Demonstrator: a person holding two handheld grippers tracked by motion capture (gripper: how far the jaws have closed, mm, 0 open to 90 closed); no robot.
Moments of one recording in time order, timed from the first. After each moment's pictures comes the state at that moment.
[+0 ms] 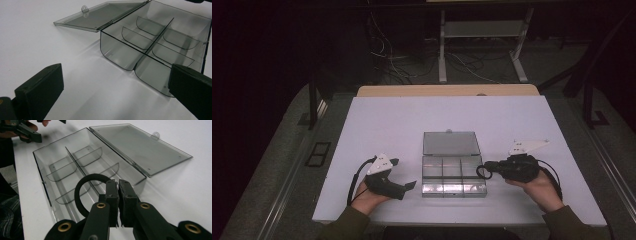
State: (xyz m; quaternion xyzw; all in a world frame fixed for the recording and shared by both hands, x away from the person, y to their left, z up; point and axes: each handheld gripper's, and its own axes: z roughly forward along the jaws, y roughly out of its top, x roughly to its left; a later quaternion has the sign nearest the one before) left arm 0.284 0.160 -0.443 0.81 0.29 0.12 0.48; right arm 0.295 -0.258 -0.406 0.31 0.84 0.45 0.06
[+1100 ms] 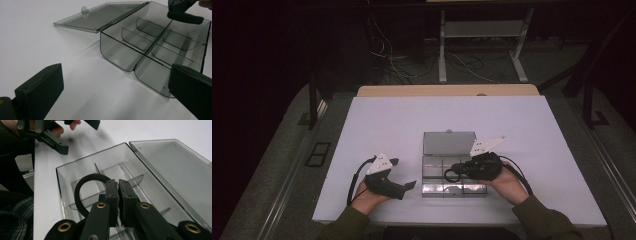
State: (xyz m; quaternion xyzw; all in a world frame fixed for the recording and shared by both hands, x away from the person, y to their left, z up) left arm 0.284 0.160 -0.443 0.81 0.29 0.12 0.49; right arm 0.308 -0.171 -0.405 0.23 0.87 0.44 0.03
